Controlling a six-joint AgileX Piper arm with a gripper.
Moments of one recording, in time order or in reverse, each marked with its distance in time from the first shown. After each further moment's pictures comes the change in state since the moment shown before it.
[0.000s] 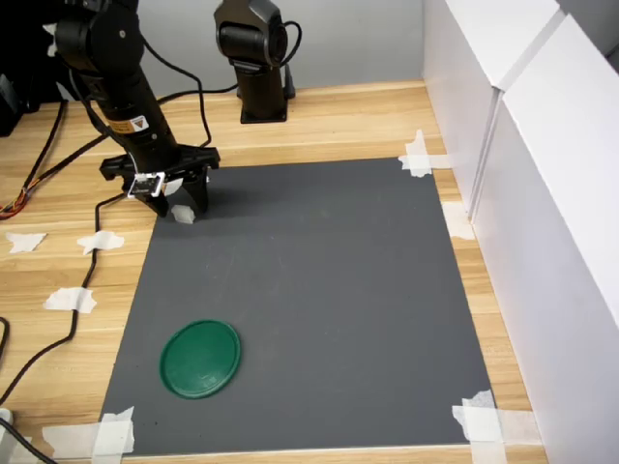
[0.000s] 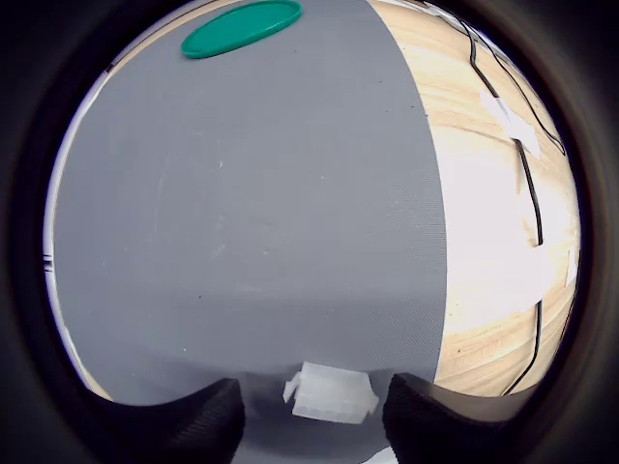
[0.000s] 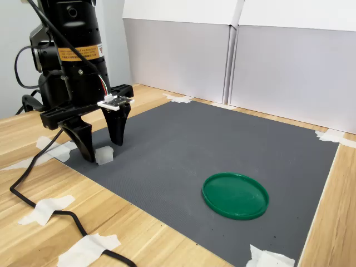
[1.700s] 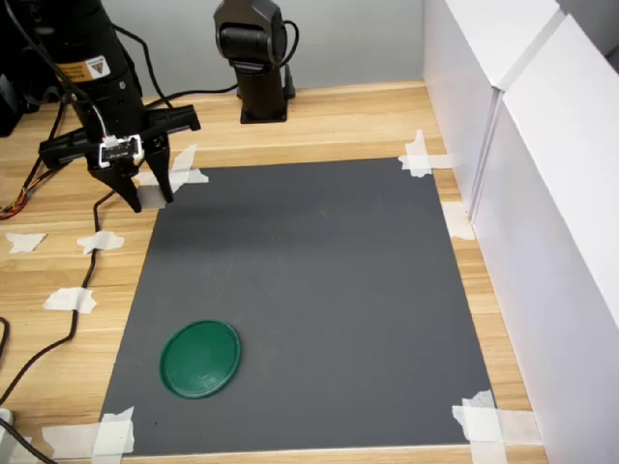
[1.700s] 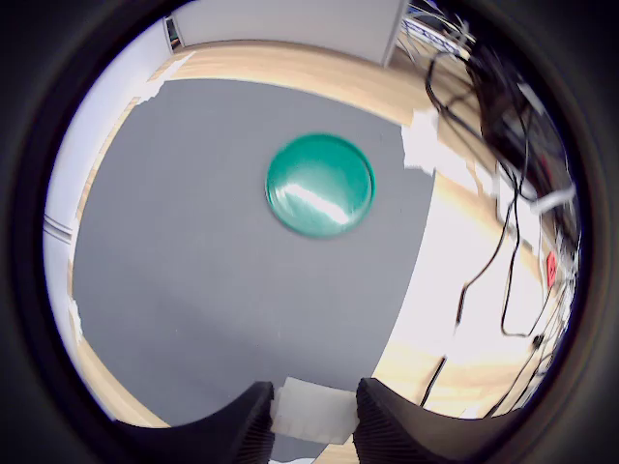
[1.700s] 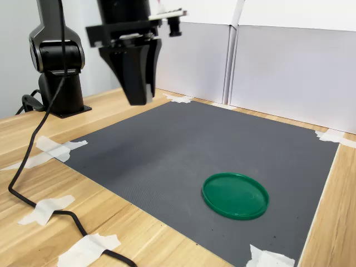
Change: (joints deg) arm 9.7 0.6 -29.0 -2.6 19.6 -10.6
